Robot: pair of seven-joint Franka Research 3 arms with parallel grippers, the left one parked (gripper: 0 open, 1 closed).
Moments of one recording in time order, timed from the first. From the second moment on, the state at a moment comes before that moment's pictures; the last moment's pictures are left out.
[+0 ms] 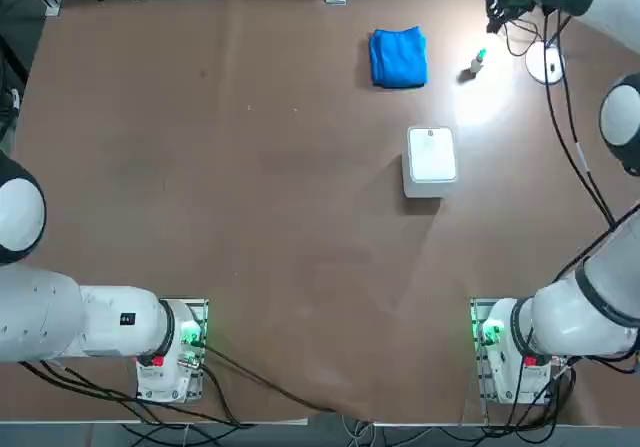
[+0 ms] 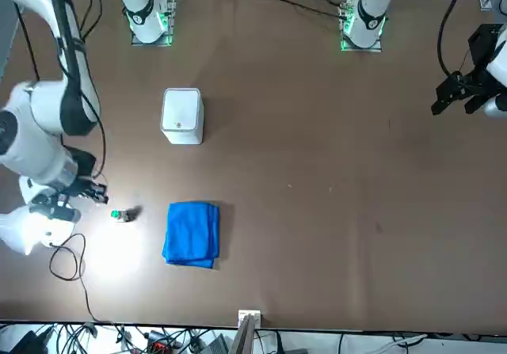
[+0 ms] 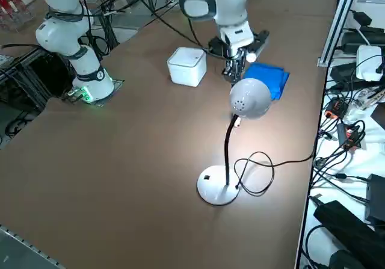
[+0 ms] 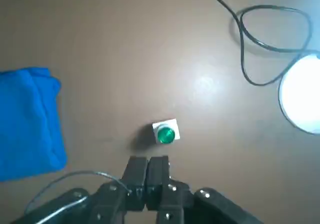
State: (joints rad) arm 0.03 0.48 0.00 -1.65 -0.02 2.25 0.20
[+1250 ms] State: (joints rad) arm 0.02 0.58 -0.01 -1.65 -0.02 2.35 0.24
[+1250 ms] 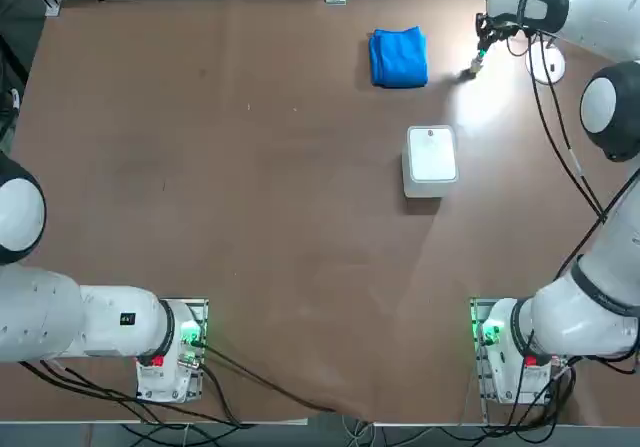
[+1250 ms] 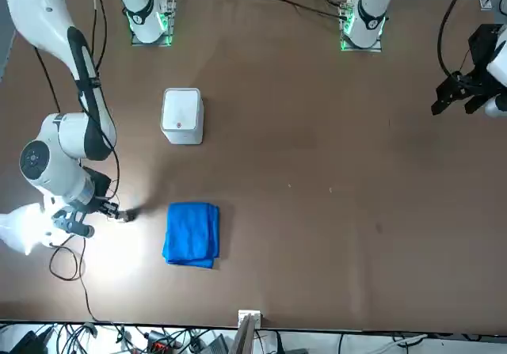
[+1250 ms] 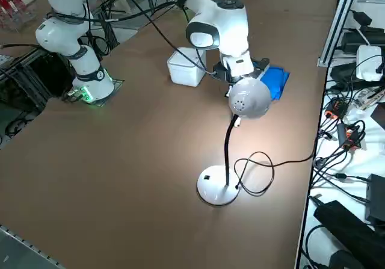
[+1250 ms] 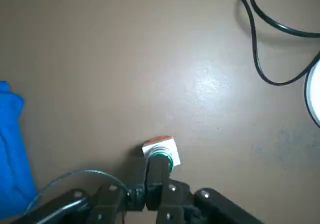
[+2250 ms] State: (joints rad) arm 0.03 0.58 -0.01 -1.65 -0.02 2.35 0.27
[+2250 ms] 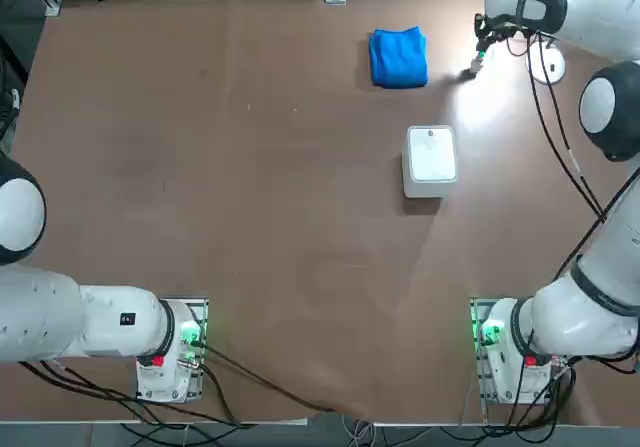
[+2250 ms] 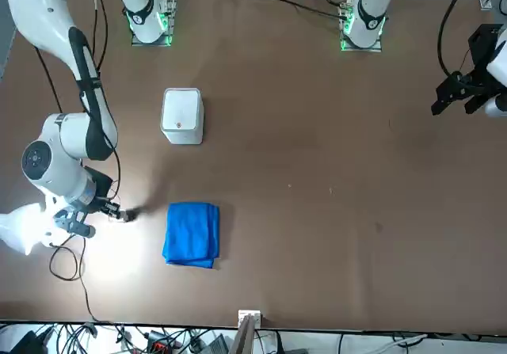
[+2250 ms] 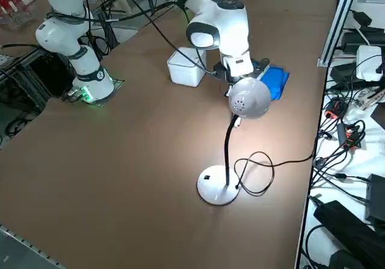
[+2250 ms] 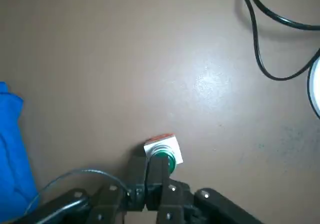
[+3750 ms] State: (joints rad) arm 0.02 0.58 -0.01 -1.70 -0.02 2.41 0.28
